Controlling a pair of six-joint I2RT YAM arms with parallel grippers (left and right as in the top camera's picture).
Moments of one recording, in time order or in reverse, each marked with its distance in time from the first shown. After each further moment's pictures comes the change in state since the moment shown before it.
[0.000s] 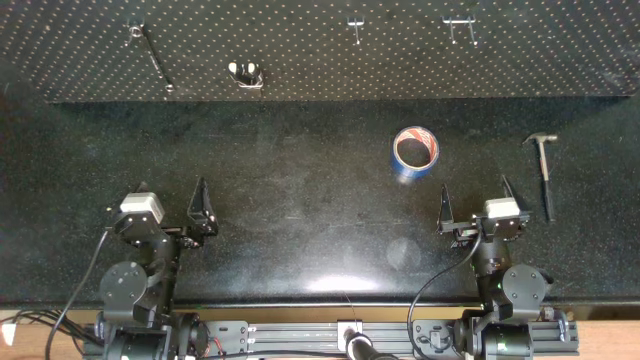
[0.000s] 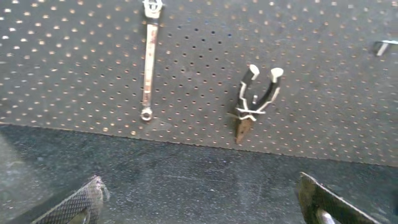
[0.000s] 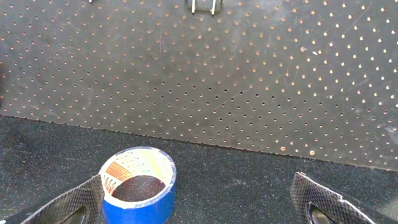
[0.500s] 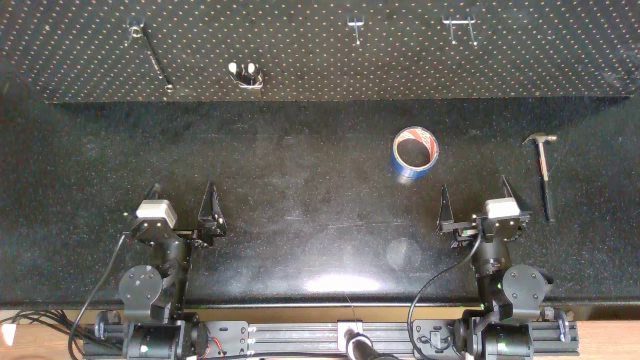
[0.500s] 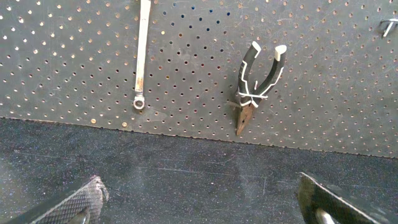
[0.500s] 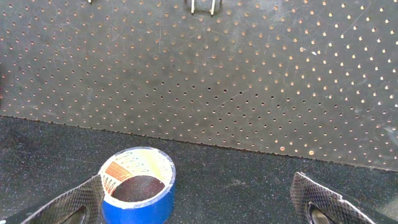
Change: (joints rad) left arm -0.003 -0.117 -0.228 0.169 0.026 0.000; right arm 0.000 0.000 0.000 0.000 0.000 0.000
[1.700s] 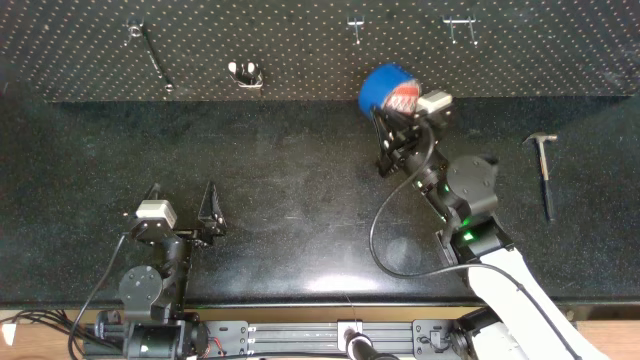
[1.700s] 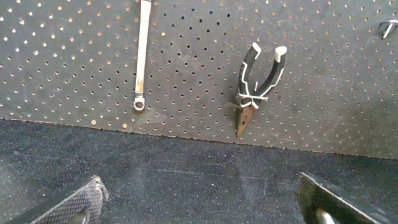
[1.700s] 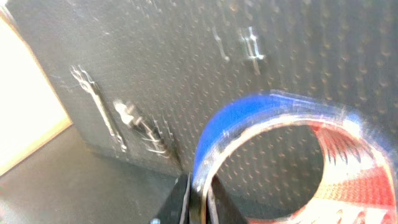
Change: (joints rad) left arm 0.000 -0.005 -0.006 0.008 0.000 0.000; right arm 0.409 1.109 0.501 0.687 -0.100 0.470
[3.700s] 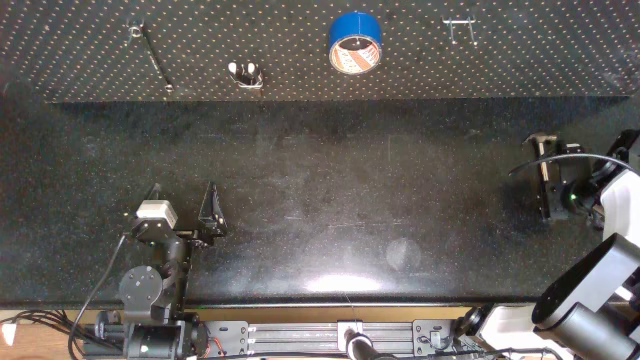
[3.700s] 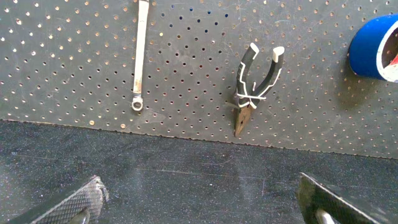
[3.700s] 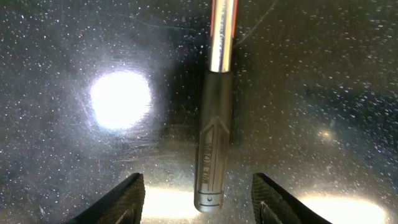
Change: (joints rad) left arm -0.002 0.001 0.000 0.000 0.003 0.000; right arm -1.023 0.517 0.506 -1.463 0.174 -1.093
